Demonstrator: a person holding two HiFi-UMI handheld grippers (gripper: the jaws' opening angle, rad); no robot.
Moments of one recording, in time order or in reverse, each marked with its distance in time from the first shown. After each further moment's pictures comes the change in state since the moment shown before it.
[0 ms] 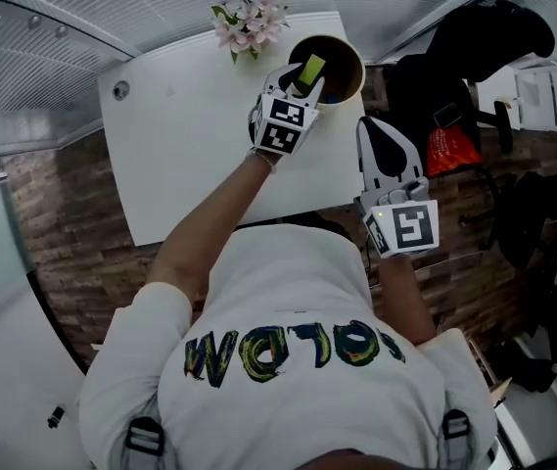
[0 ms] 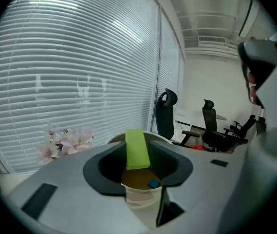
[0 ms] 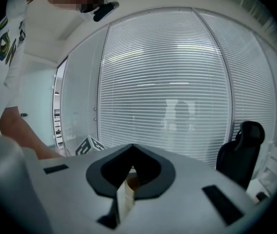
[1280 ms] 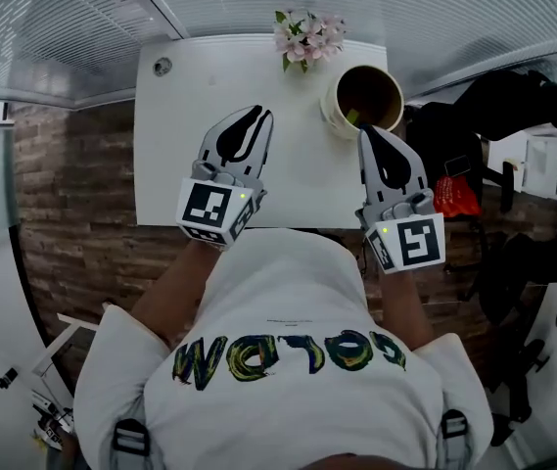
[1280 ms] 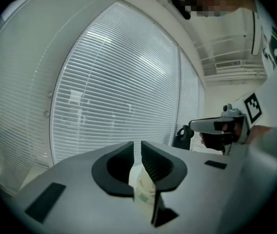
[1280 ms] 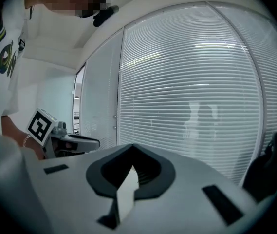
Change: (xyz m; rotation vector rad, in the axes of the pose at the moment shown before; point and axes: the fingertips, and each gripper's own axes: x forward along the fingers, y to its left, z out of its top) left arm -0.256 0.064 0.062 -0.176 -0.317 0.251; right arm 0.036 0.076 0.059 -0.054 -0.056 0.227
